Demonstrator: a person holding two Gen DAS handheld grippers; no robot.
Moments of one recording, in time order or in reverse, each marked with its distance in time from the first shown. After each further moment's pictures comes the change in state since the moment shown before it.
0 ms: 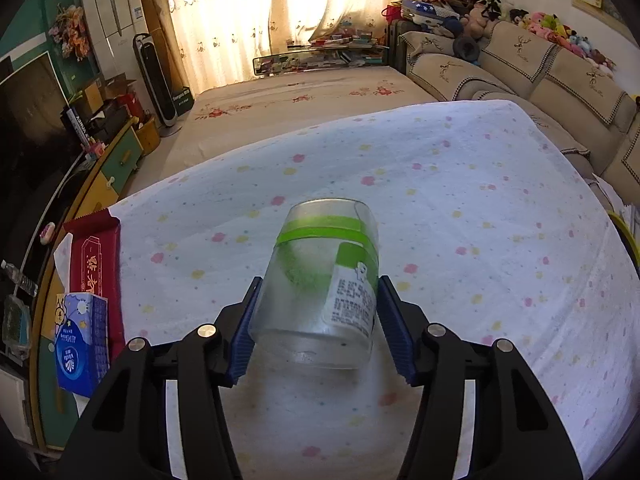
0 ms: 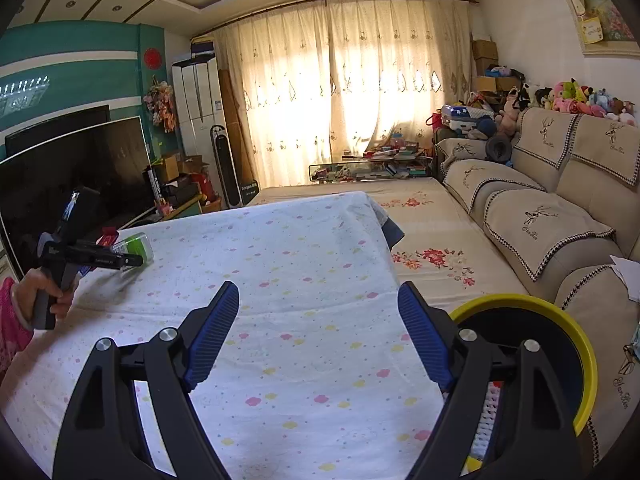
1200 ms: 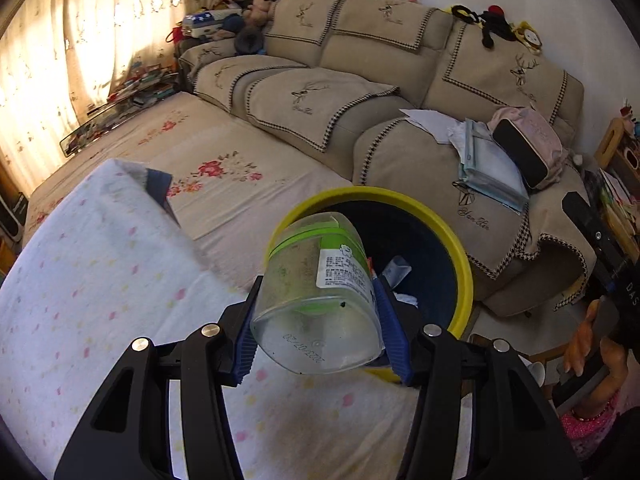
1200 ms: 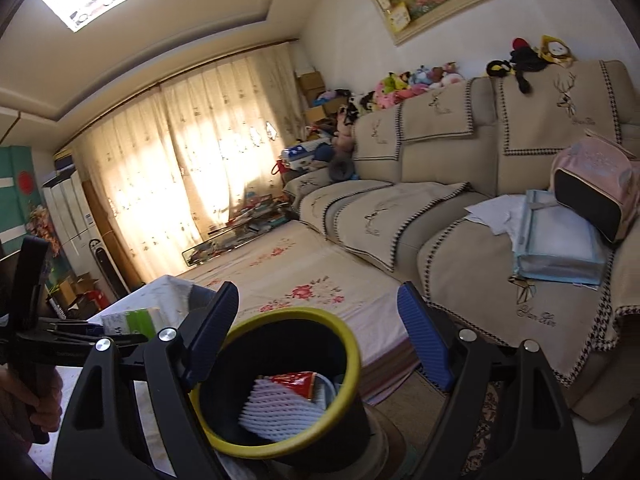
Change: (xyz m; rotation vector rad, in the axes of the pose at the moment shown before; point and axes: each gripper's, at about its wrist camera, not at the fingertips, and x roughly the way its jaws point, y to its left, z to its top) left arm -0.065 -0.451 0.022 0.450 -0.011 -0.467; right arm -0.167 -0.219 -0.065 0.398 -0.236 -0.426
